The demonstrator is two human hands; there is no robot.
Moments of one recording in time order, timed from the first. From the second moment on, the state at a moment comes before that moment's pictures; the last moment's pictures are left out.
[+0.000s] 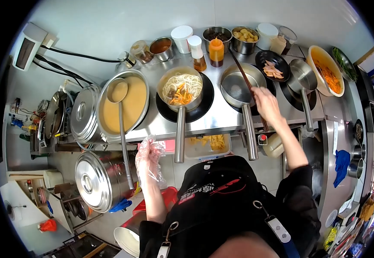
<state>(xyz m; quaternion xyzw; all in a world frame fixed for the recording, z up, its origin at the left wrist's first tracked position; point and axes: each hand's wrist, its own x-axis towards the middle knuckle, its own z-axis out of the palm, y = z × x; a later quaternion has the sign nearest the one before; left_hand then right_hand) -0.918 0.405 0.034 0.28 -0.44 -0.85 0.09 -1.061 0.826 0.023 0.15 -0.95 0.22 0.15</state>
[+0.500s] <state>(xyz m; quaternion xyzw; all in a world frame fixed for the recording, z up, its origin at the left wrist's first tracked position) -0.897 0.429 0.035 0.32 -0.41 -0.84 0.15 -1.129 0.866 -0.026 0.42 -0.90 0.06 0.11</state>
